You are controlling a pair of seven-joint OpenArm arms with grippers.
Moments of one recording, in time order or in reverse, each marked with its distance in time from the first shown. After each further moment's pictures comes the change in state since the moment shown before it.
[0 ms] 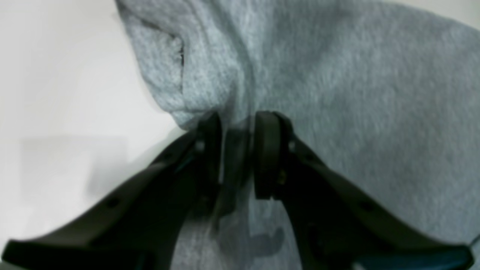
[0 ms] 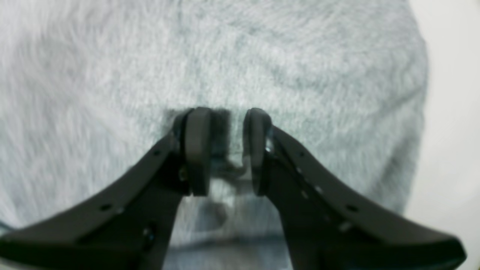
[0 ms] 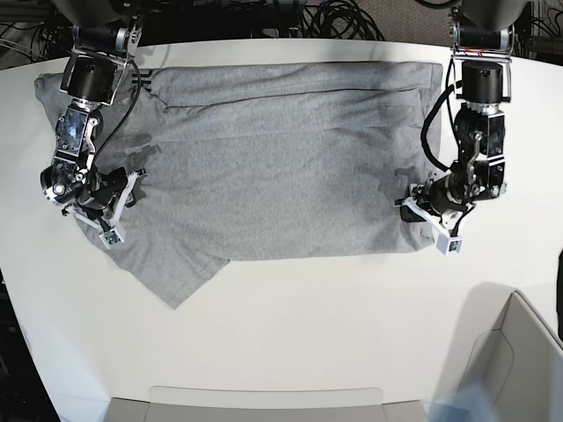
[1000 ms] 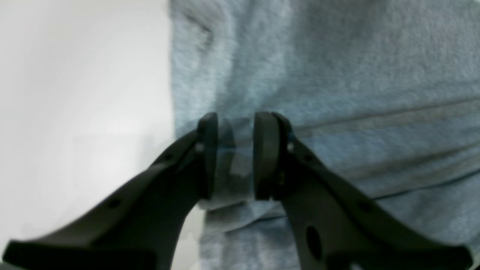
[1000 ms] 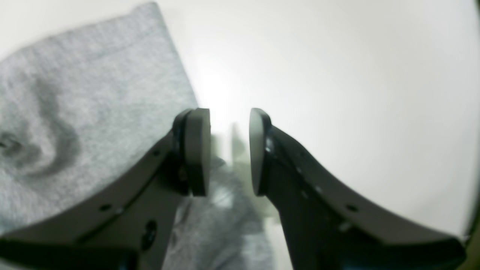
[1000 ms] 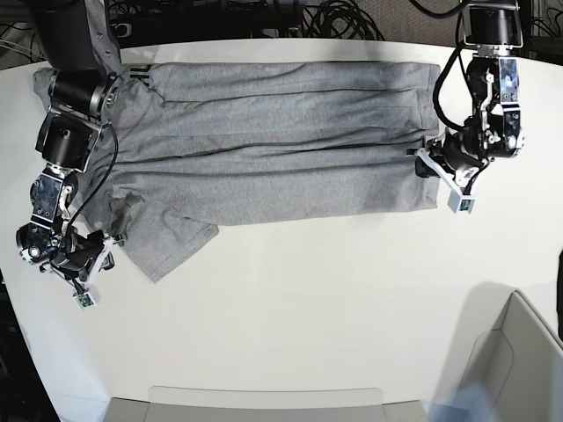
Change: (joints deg) left arm 13.3 -2.2 -7.3 25.0 1.9 0.7 11.4; right arm 21.8 4.6 0.0 -22.3 -4.3 0.2 8.5
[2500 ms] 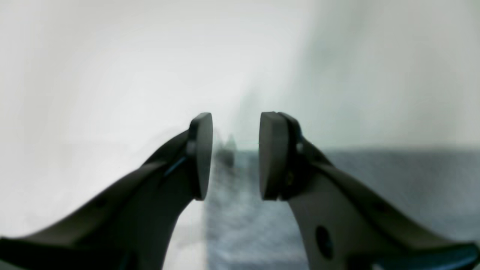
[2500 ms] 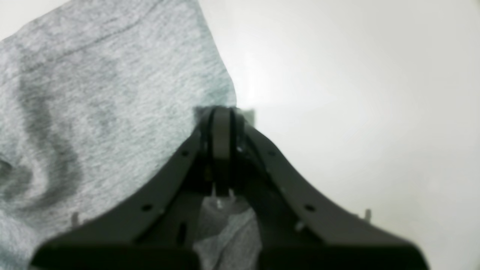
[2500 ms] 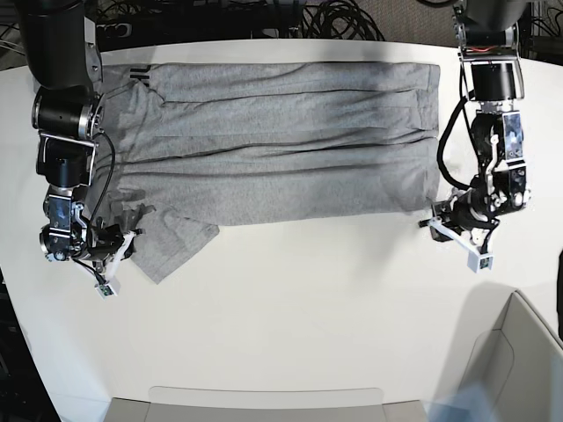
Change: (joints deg) left arm -16.7 0.7 3.0 -11.8 6.7 9.9 -5.4; right arm 5.6 1.9 -13.9 -23.6 2.7 -7.7 12.3
